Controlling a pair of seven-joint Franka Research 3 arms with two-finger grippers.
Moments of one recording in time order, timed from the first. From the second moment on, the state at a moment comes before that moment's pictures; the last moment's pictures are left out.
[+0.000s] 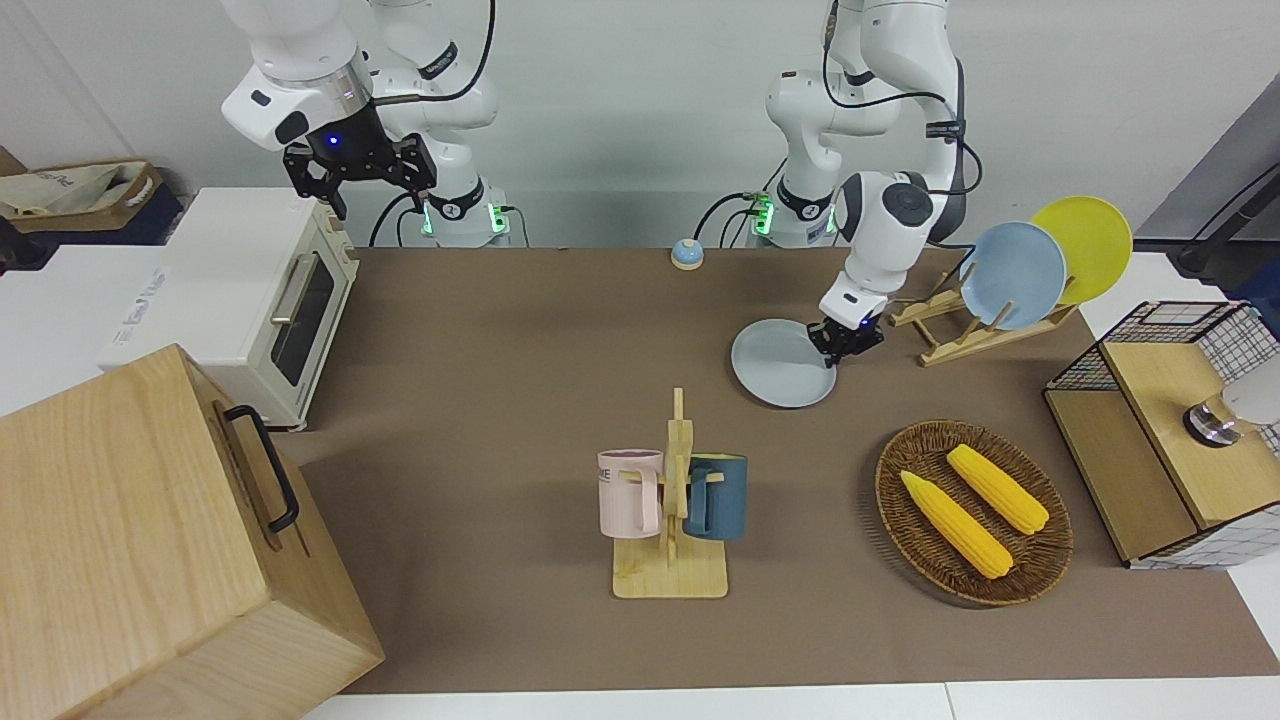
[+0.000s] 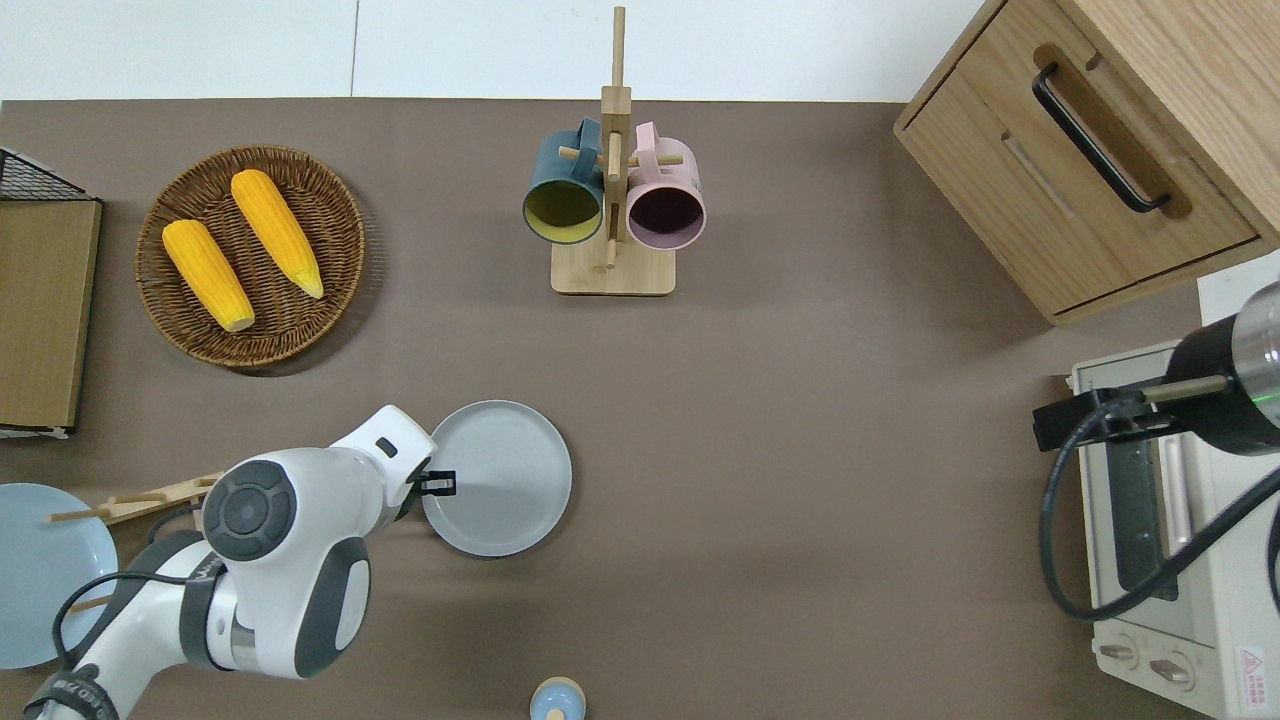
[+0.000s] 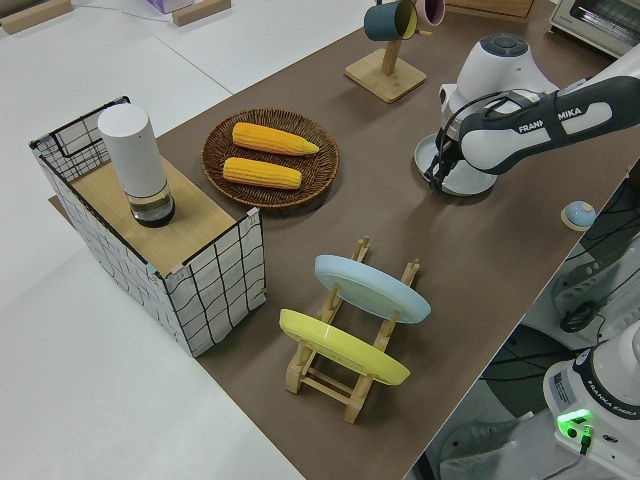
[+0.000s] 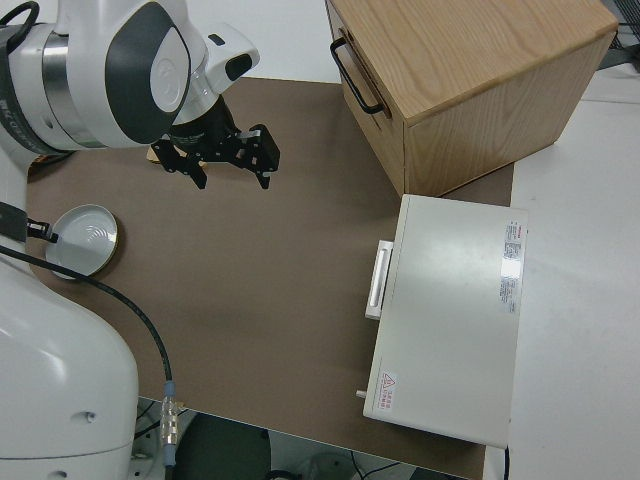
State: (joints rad) left arm -0.37 -0.02 0.08 -2.49 -0.12 2.54 -0.20; right arm -0.03 -0.02 0.14 -1.48 0.00 1.33 0.02
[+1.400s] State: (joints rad) left arm -0.60 0.15 -0.11 -2.30 -0.12 2.60 -0.82; right arm -0.03 -0.02 0.14 -1.48 0.00 1.33 0.02
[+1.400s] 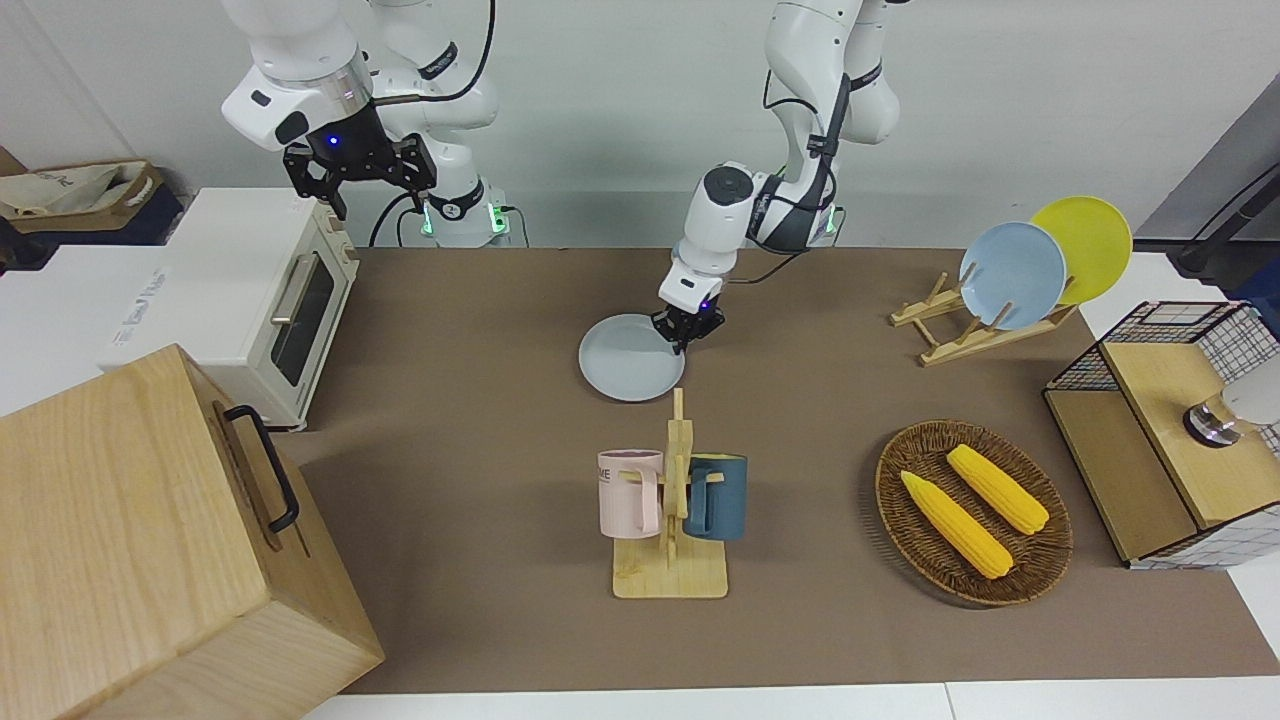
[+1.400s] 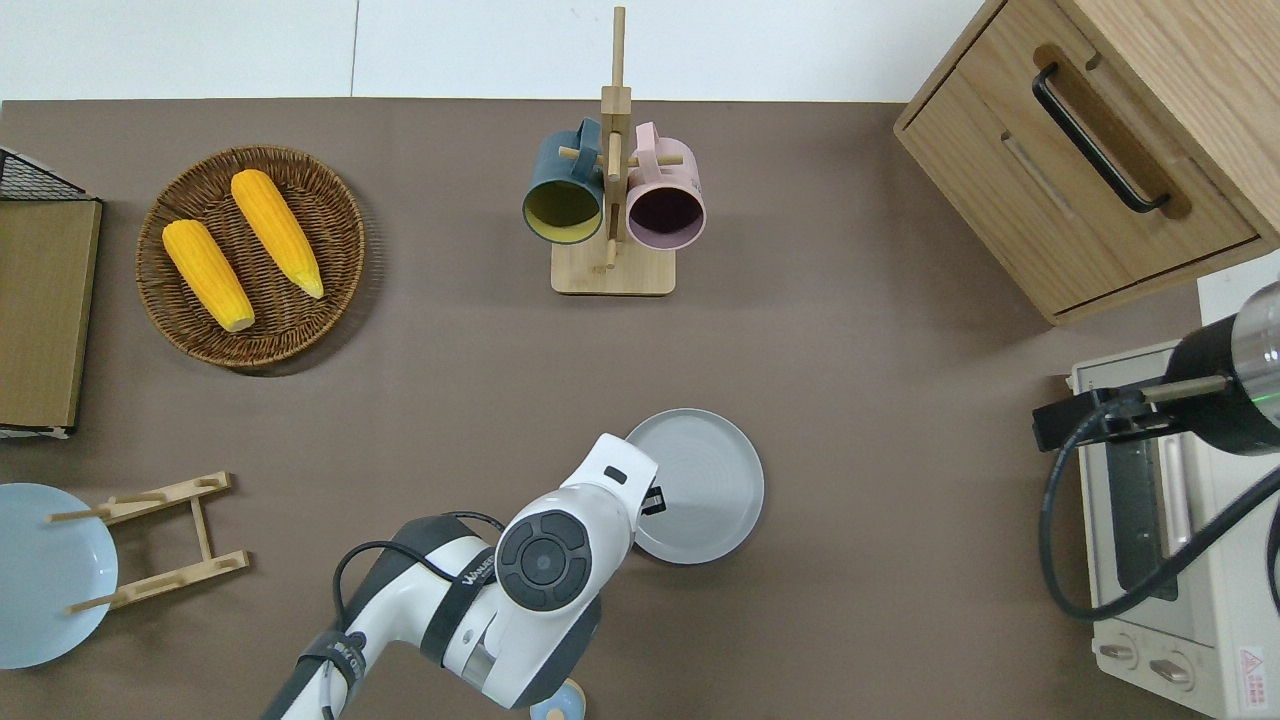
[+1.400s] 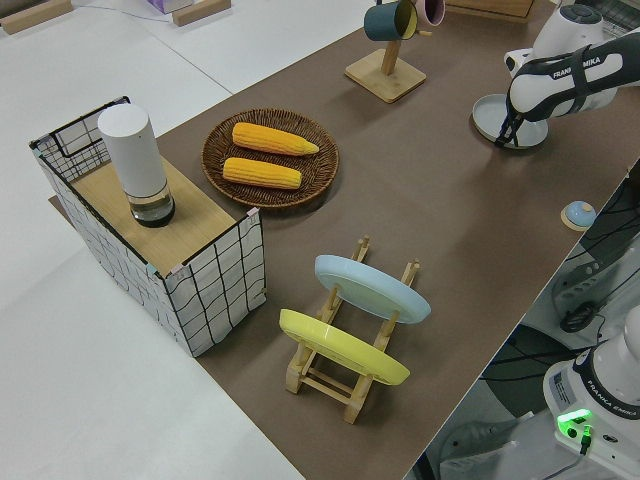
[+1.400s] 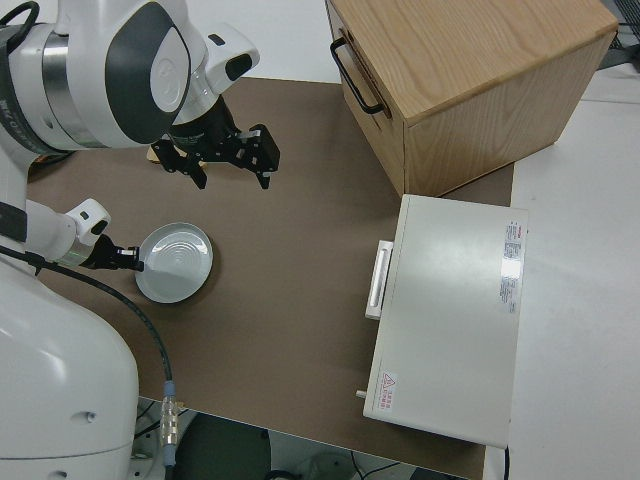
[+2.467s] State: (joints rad) left arm -0.78 0.33 -0.12 -2.05 -0.12 2.60 -1.09; right arm -0.03 -0.02 0.14 -1.48 0.00 1.33 0.02
